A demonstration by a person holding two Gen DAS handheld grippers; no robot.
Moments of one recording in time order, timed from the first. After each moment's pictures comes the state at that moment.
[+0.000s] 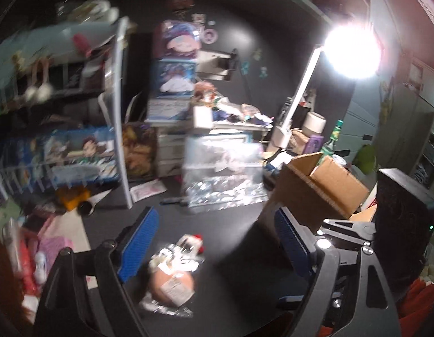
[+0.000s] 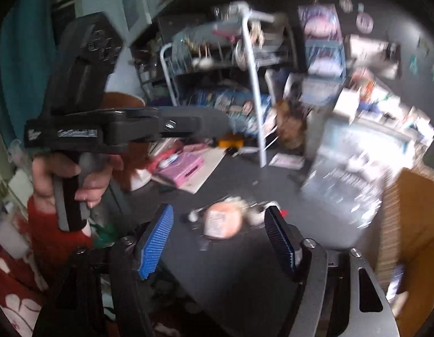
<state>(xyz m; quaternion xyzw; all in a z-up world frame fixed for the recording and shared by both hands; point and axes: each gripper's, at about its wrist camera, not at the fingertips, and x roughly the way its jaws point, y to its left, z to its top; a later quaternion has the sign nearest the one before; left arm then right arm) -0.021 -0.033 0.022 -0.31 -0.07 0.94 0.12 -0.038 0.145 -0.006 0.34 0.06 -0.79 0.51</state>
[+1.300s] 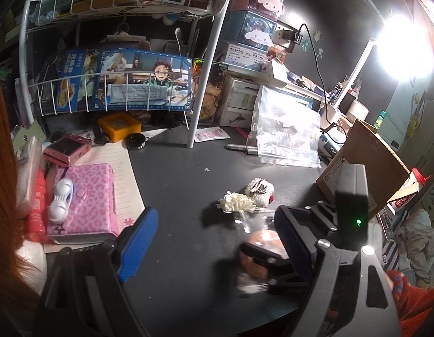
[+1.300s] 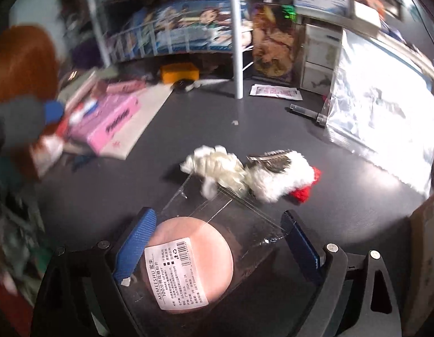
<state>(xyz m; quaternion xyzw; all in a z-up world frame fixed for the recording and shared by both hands) 0.004 -0.118 -0.070 -0.36 -0.11 0.92 0.06 -0.073 0.040 -0.126 0.40 0.17 -0.82 0.36</state>
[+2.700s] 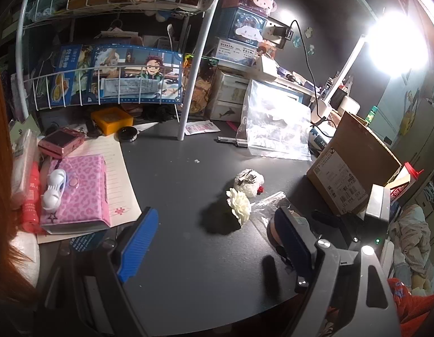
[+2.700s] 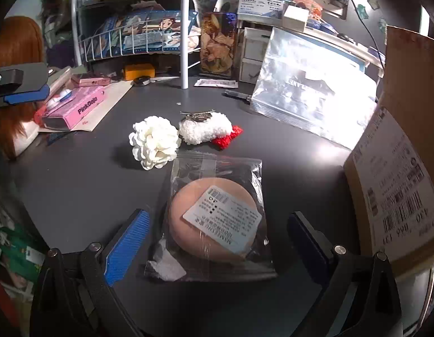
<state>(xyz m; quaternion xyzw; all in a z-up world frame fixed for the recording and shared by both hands) 0.014 -0.112 -0.073 -0.37 -0.11 0.92 0.08 -0.033 0.096 -0.128 0.37 0.15 -0.88 0.26</state>
